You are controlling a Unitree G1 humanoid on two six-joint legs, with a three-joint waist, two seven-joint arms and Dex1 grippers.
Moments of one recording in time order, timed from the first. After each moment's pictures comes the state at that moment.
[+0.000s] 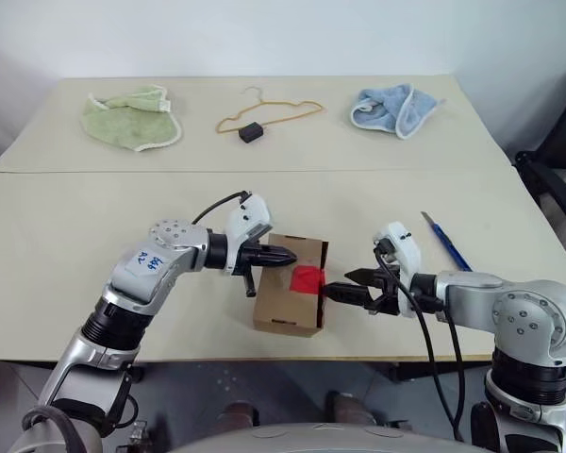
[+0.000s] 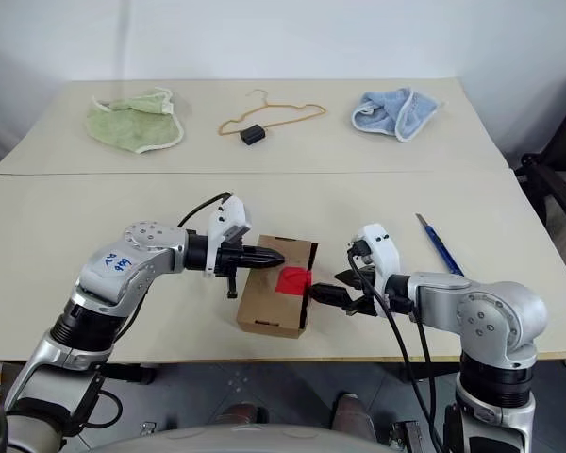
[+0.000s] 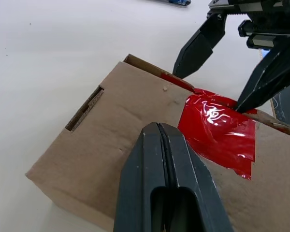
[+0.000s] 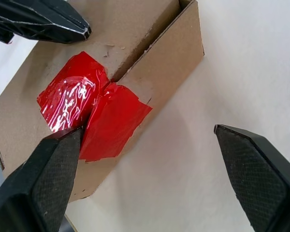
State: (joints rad) left arm -0.65 0.56 -0.26 -0.12 -0.38 0.75 -0.91; right arm -0.44 -0.43 -0.25 -0.49 0.86 1.61 0.37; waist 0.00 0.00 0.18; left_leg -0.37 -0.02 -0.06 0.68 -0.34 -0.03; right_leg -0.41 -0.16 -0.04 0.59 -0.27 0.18
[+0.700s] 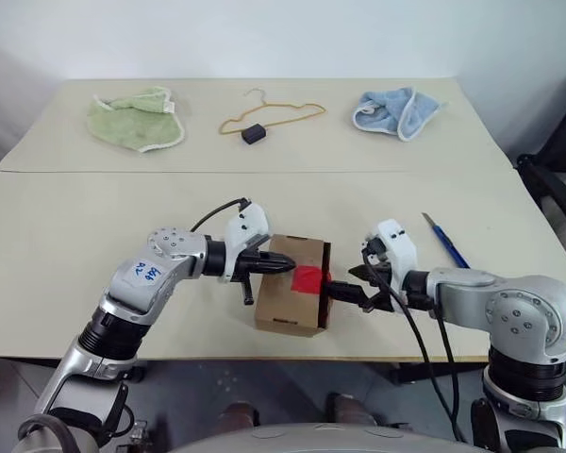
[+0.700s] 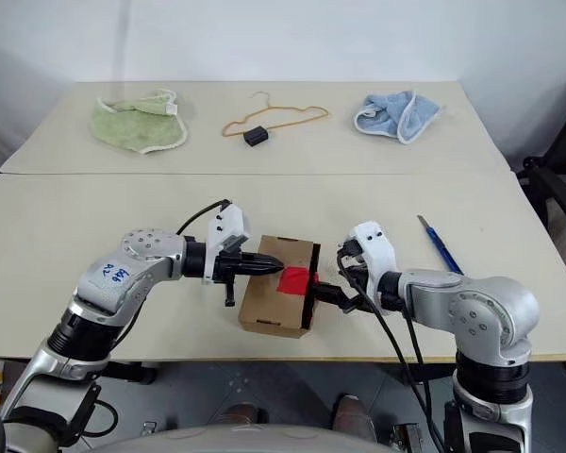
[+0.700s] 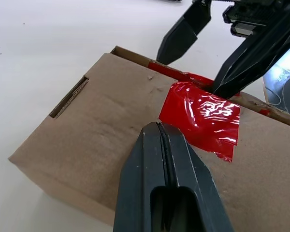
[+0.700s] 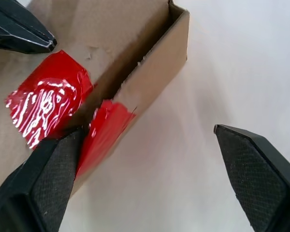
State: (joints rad) left arm -0.62 0.56 -0.27 -0.16 -0.35 0.72 -0.92; right arm -0.50 -0.45 -0.14 -0.54 0.83 1.61 0.20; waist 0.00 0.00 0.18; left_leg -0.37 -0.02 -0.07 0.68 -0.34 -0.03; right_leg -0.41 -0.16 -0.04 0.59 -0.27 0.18
